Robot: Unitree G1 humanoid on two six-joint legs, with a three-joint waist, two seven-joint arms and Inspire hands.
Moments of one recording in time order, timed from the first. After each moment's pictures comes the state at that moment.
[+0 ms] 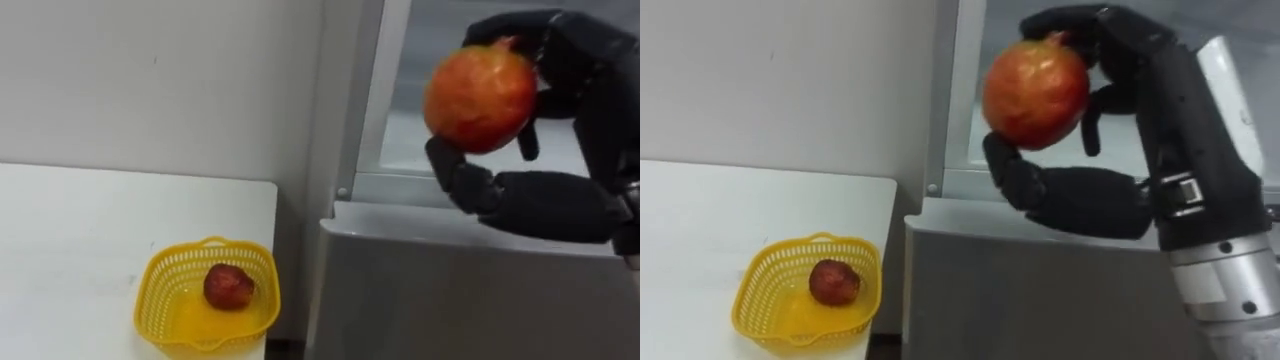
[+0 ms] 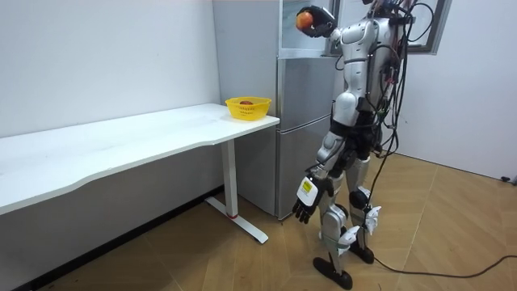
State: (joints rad) left arm 0.18 0.26 0.05 1.15 0.36 0.03 0.03; right arm -0.21 -0.54 -0.03 -0.52 -0.01 -0.08 -0.05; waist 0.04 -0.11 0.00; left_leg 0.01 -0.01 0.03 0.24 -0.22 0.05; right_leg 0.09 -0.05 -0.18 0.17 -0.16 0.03
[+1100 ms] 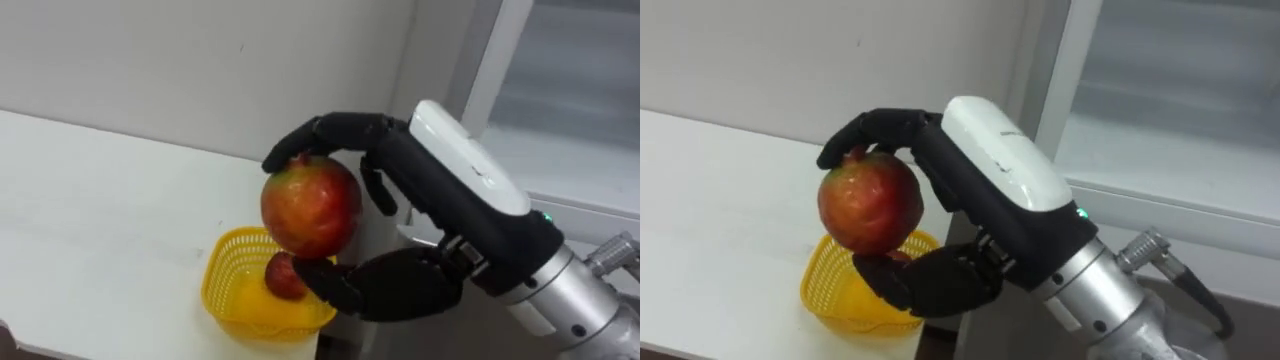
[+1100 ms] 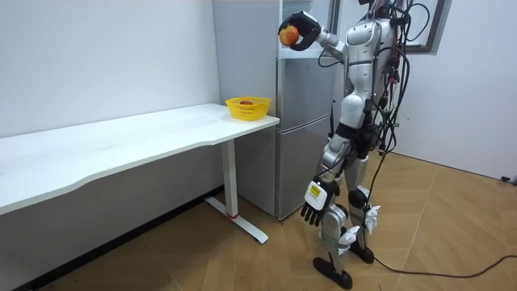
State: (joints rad) left arm 0.15 0.29 0.03 1.16 0.37 0.02 -0.05; right arm -0.34 -0.53 0.20 -0.52 -0.29 -0.06 0.18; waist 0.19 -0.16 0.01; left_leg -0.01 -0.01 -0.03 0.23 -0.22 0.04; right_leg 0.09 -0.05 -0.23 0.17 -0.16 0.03
